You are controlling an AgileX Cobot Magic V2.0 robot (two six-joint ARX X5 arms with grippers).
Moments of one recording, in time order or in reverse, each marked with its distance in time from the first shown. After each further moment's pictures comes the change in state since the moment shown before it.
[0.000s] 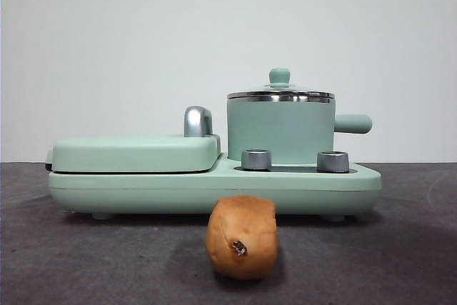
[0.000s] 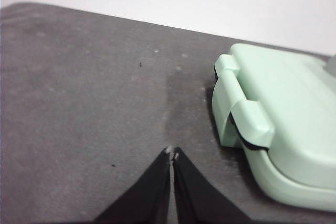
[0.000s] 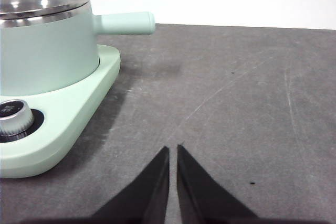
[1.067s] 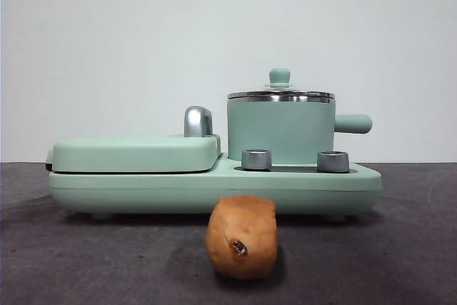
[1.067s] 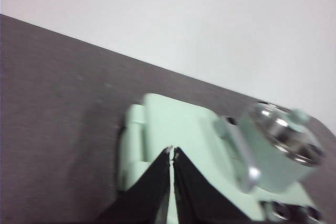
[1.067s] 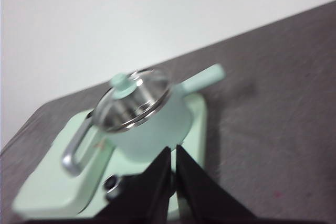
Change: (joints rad) left arm -0.042 0.329 0.485 -0.135 0.199 -0.208; right arm 0.000 0.216 0.533 -0.333 -0.211 0.436
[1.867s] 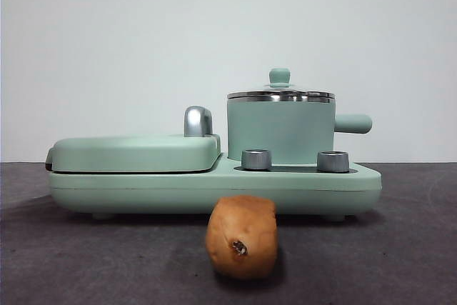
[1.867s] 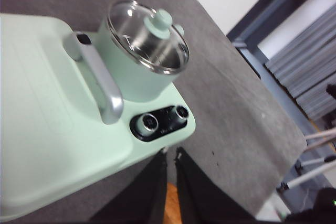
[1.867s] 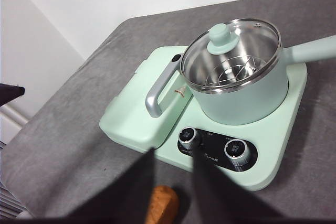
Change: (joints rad) left arm -0.163 0.487 0.336 -0.153 0.435 0.109; right arm 0.000 0.358 0.277 -0.132 -0.389 -0.214
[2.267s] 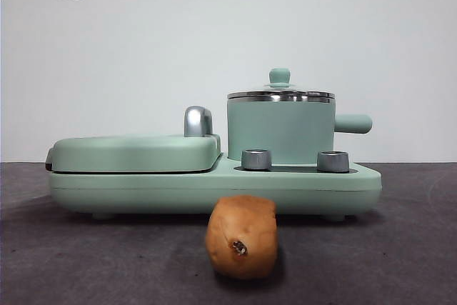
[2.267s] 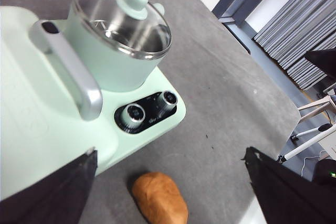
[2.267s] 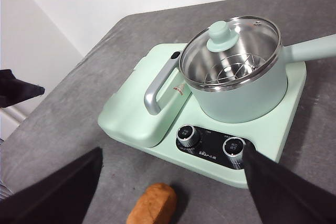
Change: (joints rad) left arm -0.073 0.050 0.002 0.031 0.003 0.066; right arm 0.000 0.003 0.000 -0.009 0.000 -0.016
